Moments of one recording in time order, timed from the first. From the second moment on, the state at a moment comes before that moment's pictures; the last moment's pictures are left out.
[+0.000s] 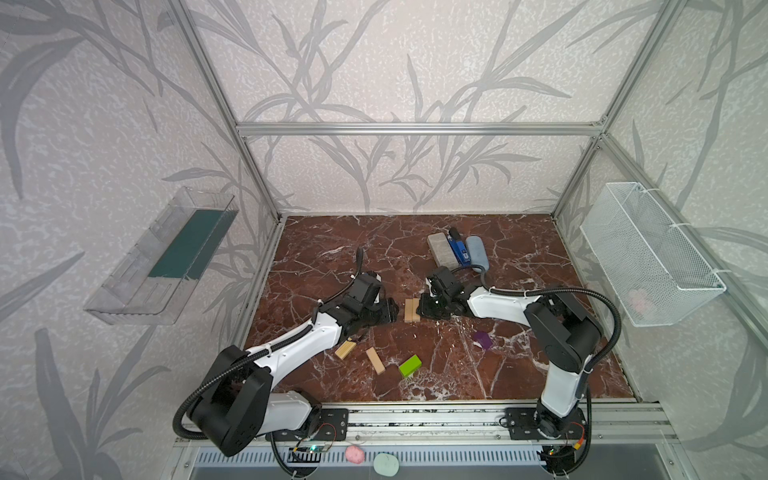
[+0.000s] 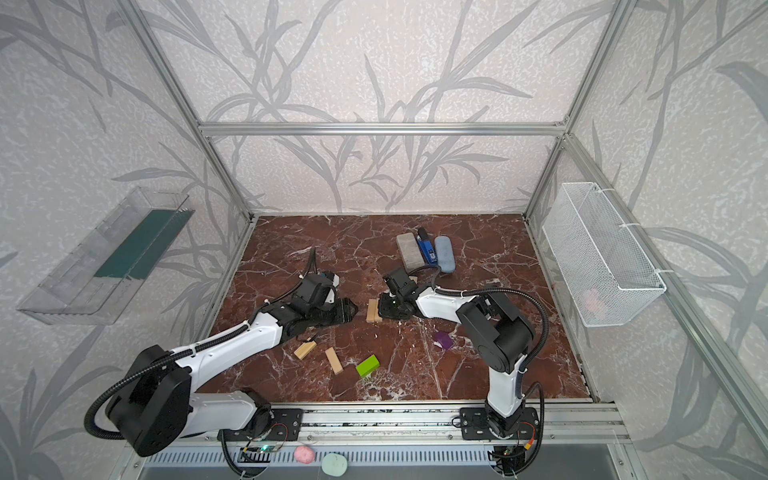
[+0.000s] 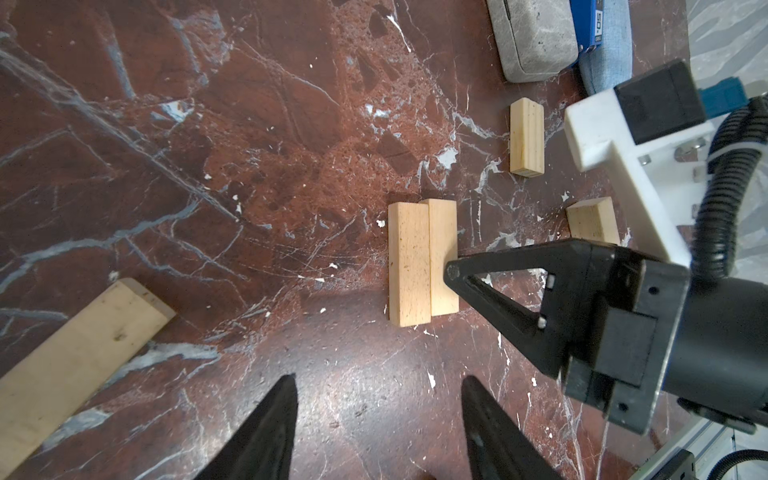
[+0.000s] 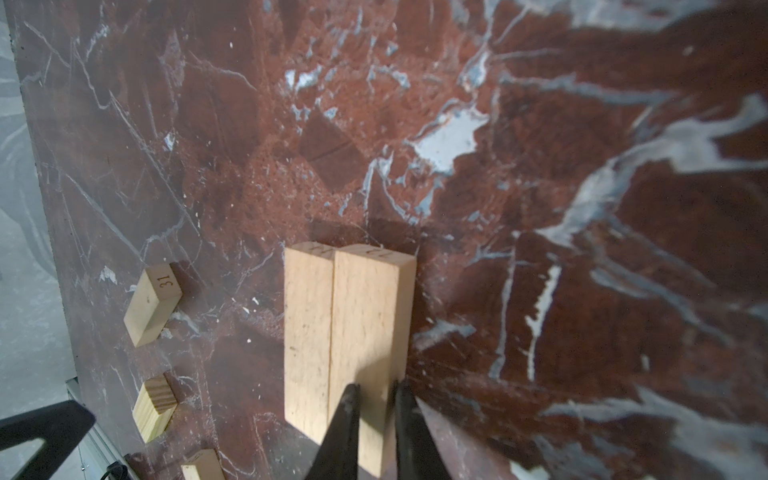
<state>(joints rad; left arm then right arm) -0.55 1.31 0.70 -0.27 0.11 -0.66 0.71 1.87 1.05 -0.17 -0.24 0.81</state>
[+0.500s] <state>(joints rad) -0.55 1.31 0.70 -0.28 0.11 -0.66 0.71 1.87 1.05 -0.17 -0.27 0.77</state>
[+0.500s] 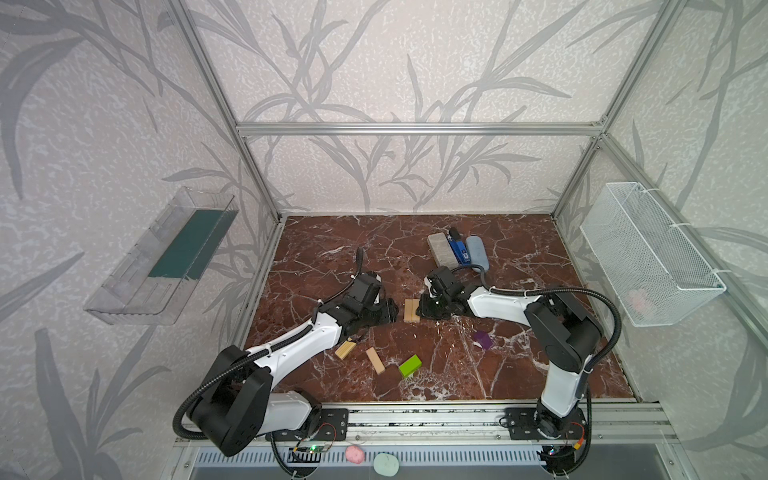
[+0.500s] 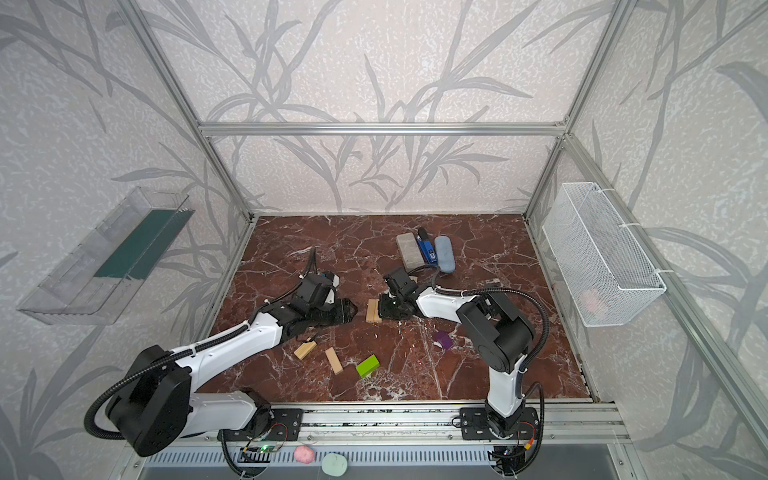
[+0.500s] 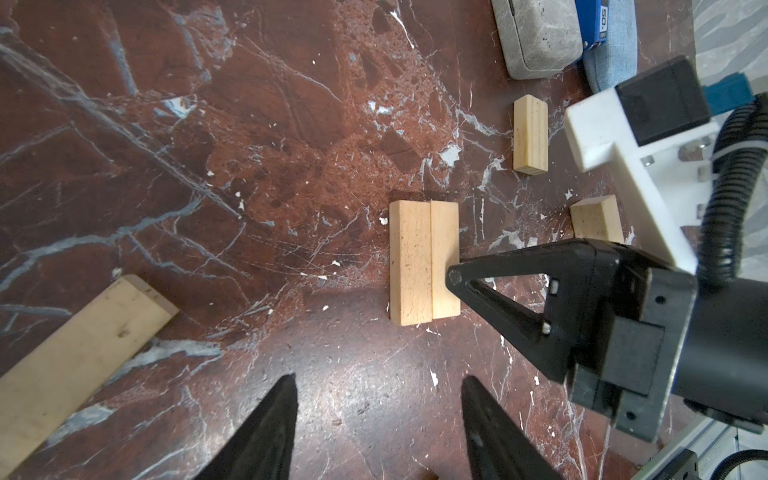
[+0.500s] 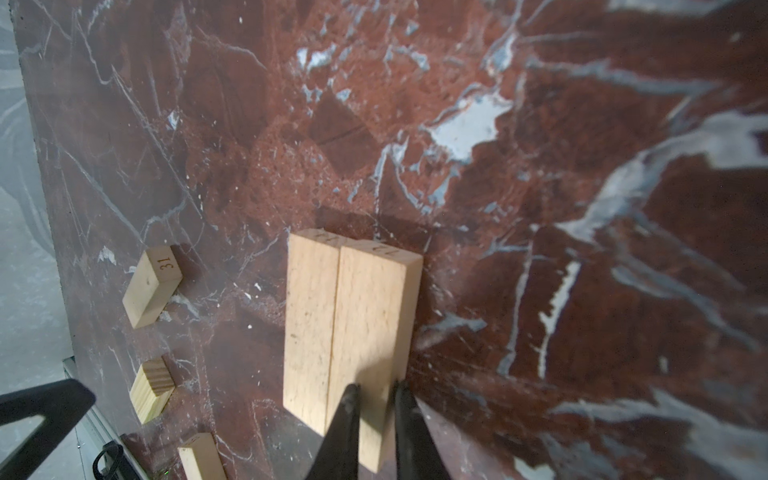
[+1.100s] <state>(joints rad) -0.55 1.31 0.71 -0.28 0.10 -0.66 0.71 1.87 1.08 -0.20 -0.27 0.74</state>
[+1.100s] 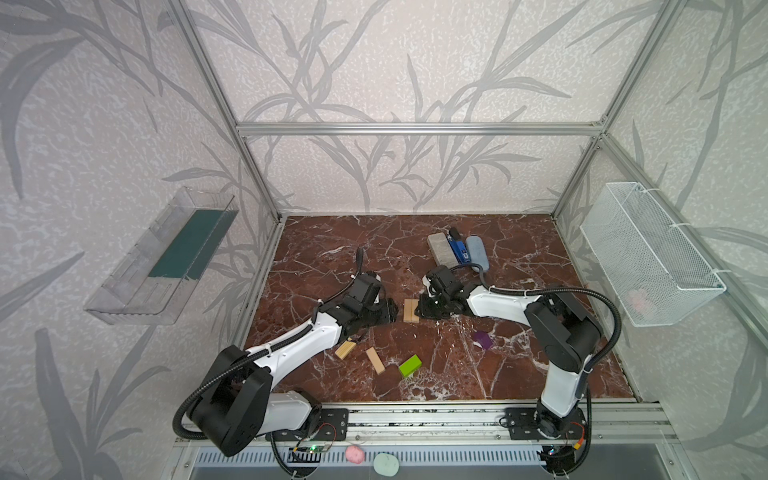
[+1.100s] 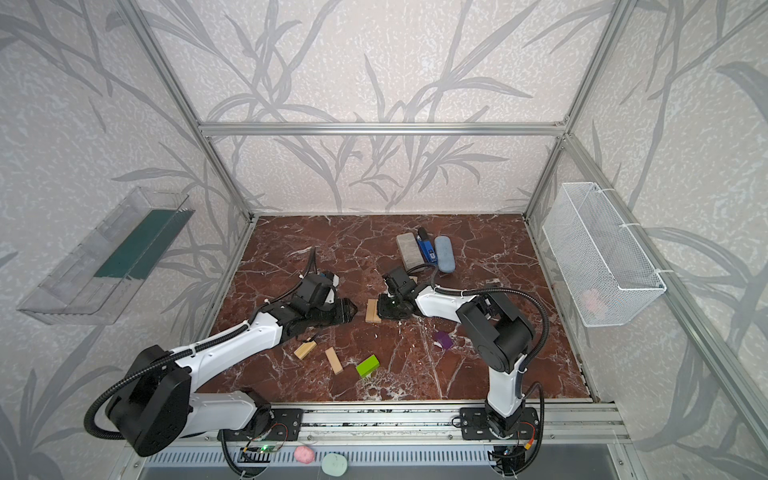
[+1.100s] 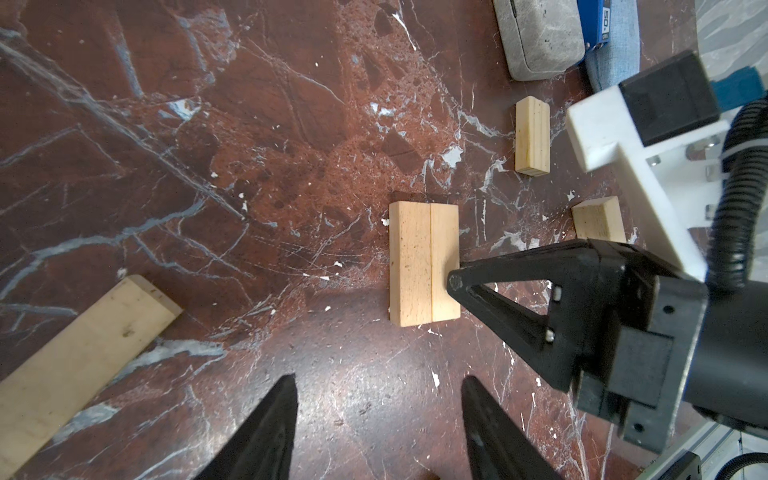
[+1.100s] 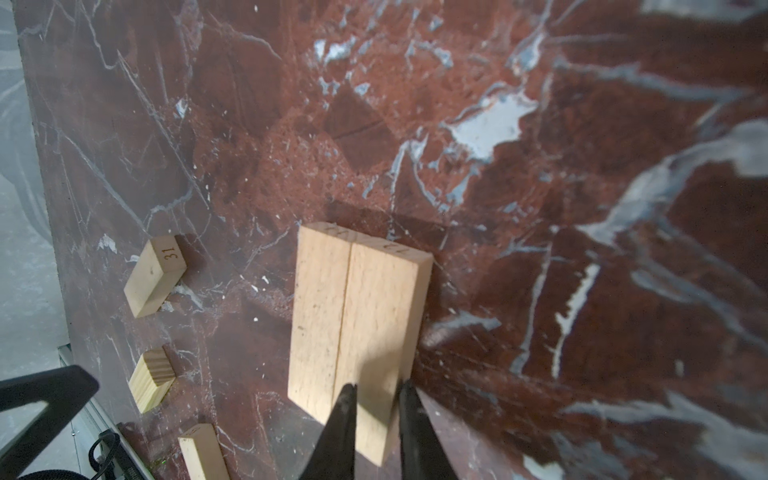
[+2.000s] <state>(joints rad) -0.56 1.09 0.77 -0.67 0.01 -0.75 0.72 1.42 0.87 -0.31 -0.32 0.32</state>
